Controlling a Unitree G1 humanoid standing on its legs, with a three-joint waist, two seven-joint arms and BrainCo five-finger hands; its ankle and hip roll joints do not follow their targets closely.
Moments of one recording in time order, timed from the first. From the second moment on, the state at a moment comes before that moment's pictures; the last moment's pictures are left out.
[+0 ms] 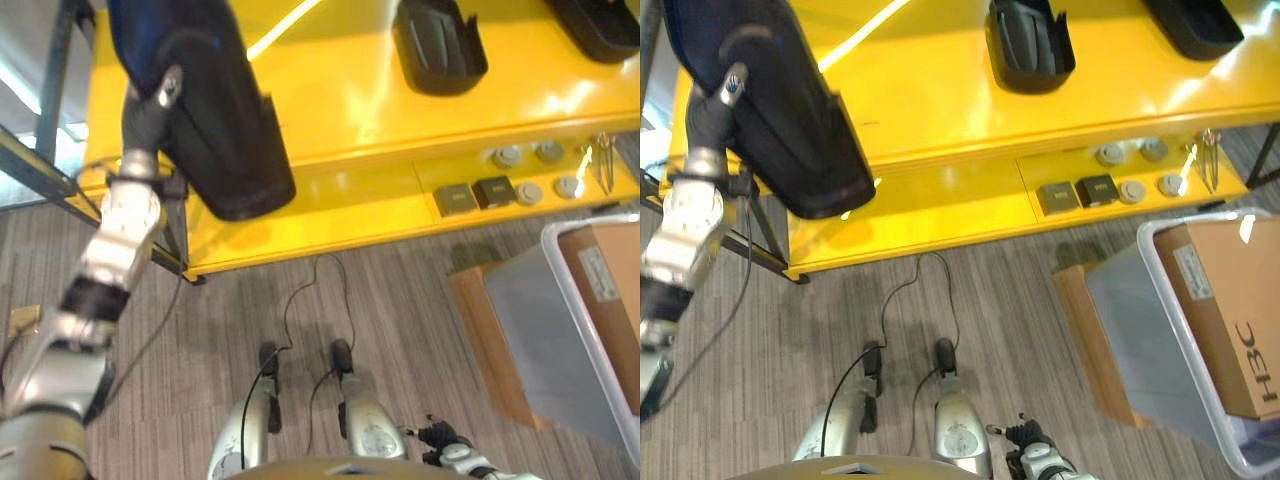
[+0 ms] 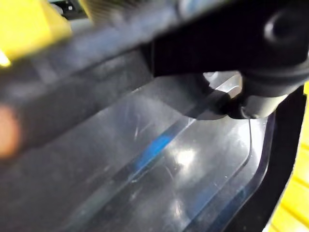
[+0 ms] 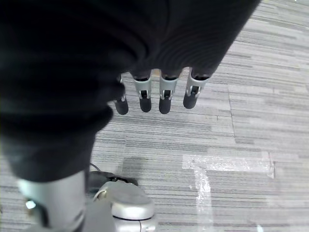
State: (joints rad) left arm -0.90 0.74 -0.37 0.48 -0.49 -0.27 0.29; right arm -0.12 -0.26 0.24 1.31 0.01 -0.04 -0.18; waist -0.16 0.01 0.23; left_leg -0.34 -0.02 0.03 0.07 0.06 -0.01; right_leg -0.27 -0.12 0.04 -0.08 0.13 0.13
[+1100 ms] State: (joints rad) left arm -1.53 0.89 -0.79 1.26 -0.45 -0.09 0.08; right arm -0.20 -0.25 0.27 1.31 0.21 -0.07 -0.15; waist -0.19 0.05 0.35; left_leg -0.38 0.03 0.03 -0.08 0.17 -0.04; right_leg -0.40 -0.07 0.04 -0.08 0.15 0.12
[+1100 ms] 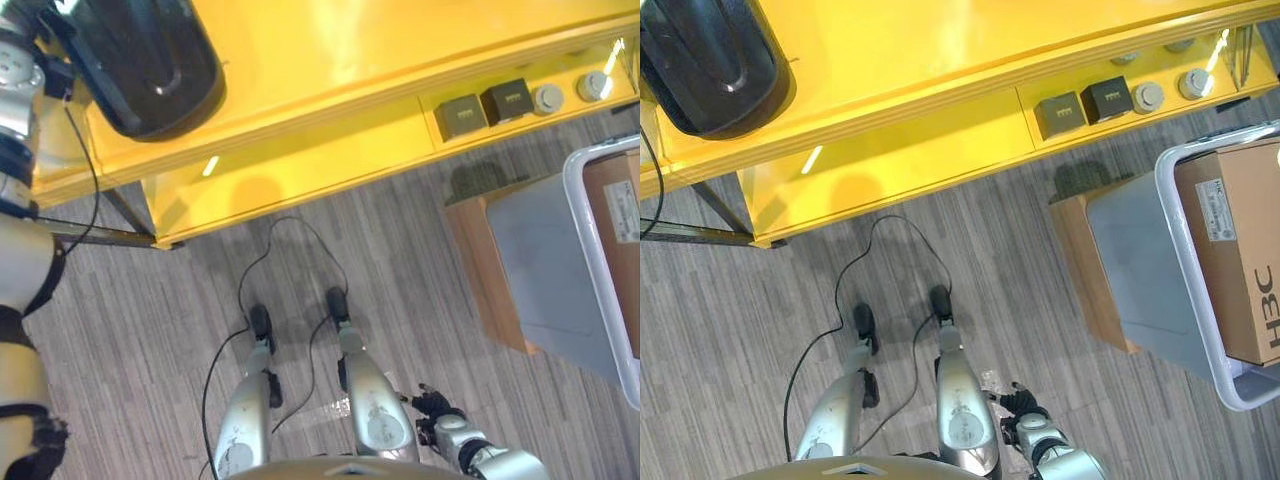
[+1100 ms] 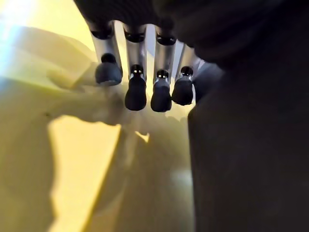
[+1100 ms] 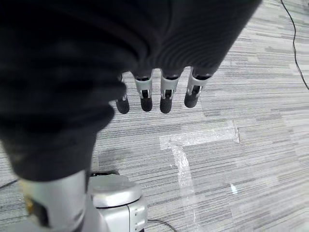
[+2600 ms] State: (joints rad) left arm -0.13 0.43 -0.30 -0.18 -0.24 -0.25 0.19; right arm -0.03 -0.17 0.22 1.24 0.15 -0.06 -0.14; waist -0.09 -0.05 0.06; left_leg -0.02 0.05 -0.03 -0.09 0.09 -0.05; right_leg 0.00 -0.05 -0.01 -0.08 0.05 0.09
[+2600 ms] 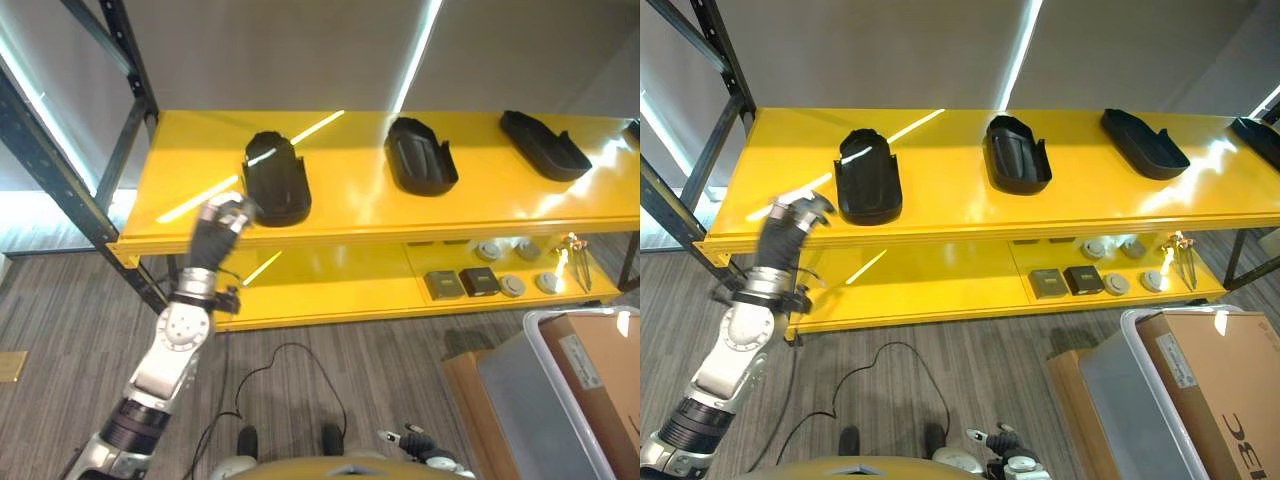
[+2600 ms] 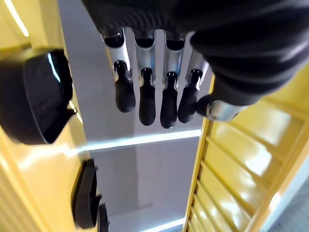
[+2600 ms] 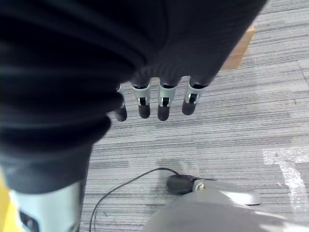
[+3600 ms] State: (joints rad) left arm -0.46 0.28 -0.24 0.13 -0.23 -0.22 0.44; right arm -0.08 -0.21 0.20 1.27 0.17 -0.09 -0.19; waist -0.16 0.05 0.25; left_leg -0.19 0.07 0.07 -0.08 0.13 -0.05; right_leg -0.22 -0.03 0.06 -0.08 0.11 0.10
